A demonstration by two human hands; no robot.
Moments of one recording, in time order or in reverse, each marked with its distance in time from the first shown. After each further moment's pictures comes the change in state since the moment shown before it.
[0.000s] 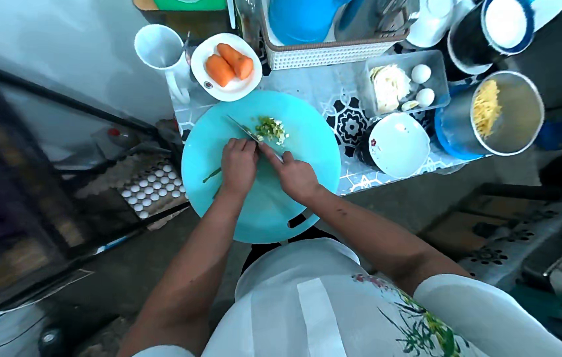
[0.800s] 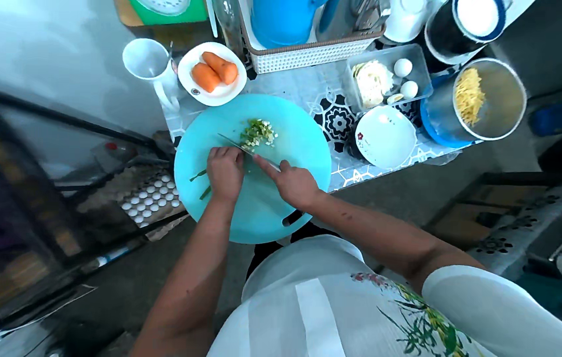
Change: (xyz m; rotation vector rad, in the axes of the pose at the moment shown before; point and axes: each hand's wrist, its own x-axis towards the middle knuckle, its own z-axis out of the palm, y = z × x) left_hand -0.011 0.002 -0.008 -0.031 0.042 -0.114; right_hand -0.024 0.003 -0.012 0.007 -0.125 -0.011
